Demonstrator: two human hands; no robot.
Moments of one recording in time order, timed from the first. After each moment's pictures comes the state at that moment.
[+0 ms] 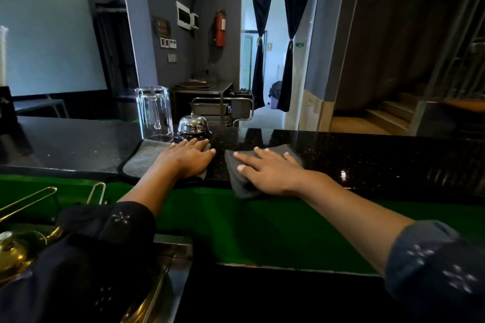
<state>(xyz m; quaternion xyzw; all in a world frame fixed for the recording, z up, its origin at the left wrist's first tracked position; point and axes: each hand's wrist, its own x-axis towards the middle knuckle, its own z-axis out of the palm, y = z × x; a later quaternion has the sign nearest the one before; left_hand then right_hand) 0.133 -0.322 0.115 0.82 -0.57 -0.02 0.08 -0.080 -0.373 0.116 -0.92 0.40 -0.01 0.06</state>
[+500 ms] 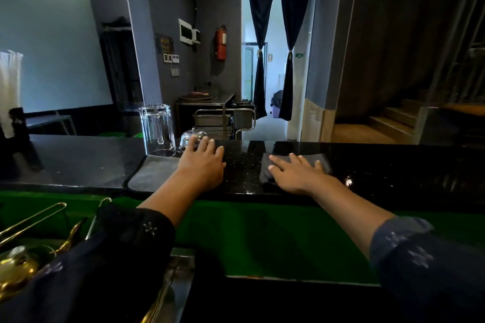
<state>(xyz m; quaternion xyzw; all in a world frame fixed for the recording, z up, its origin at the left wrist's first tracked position) 0.085 -0.316 0.137 0.79 -0.60 0.15 -0.02 -0.114 -0.402 0.126 -0.85 0.52 -0.02 0.08</state>
